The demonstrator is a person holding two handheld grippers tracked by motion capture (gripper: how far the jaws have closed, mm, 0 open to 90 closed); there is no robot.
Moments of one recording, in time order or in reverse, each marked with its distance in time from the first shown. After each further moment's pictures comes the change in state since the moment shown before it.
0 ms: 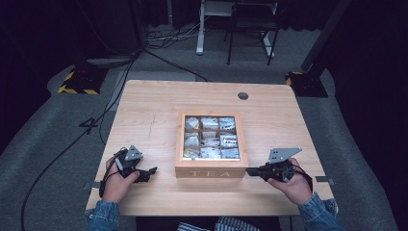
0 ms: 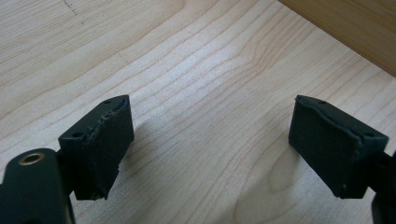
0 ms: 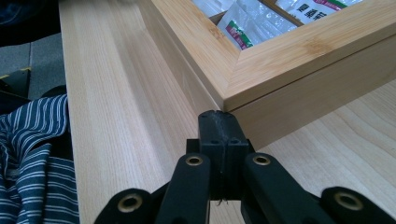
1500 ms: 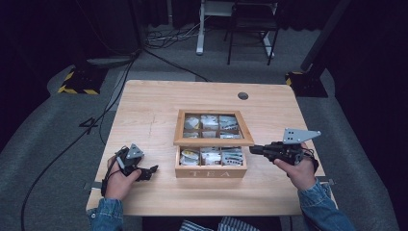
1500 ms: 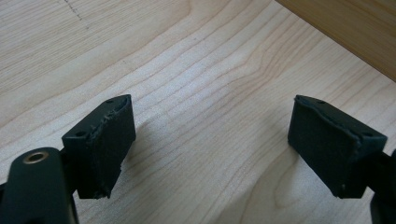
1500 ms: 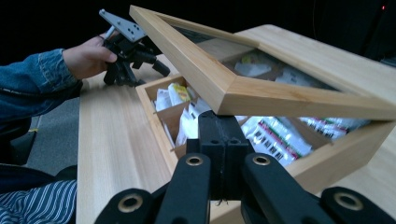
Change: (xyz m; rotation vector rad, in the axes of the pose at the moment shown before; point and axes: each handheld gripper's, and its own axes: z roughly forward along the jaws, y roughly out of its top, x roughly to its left) left arm -0.001 0.004 0.004 -0.001 0.015 -0.022; right arm -0.016 0.050 -0.037 -0.281 0.001 -0.031
